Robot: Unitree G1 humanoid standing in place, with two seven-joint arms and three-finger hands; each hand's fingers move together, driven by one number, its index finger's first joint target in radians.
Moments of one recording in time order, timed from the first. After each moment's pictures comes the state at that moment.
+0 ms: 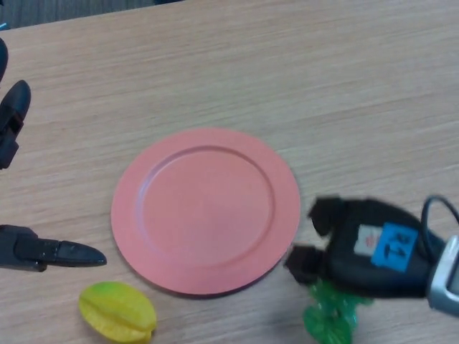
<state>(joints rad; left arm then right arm) 0.07 0.27 0.41 -0.65 -0.28 0.29 -0.30 -0.17 -0.38 0.00 -0.32 -1.05 -0.88 0.63</state>
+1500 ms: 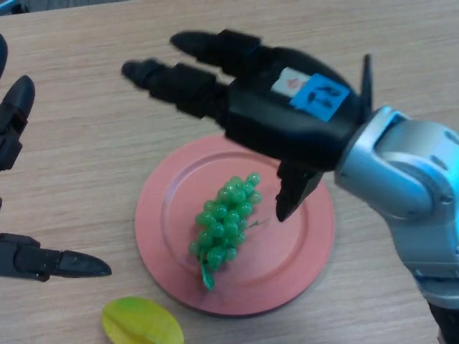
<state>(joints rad) 0.11 0.24 0.41 -0.73 -0.33 0.29 -0.30 -0.59 -0.20 0.28 -0.41 -0.83 -0.09 0.67</state>
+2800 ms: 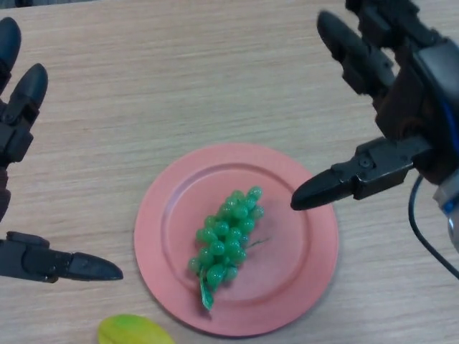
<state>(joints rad) 0.10 0.24 0.40 -0.81 -0.33 0.34 -0.30 -0.35 -0.23 0.02 -0.69 0.28 0.72 0.08</state>
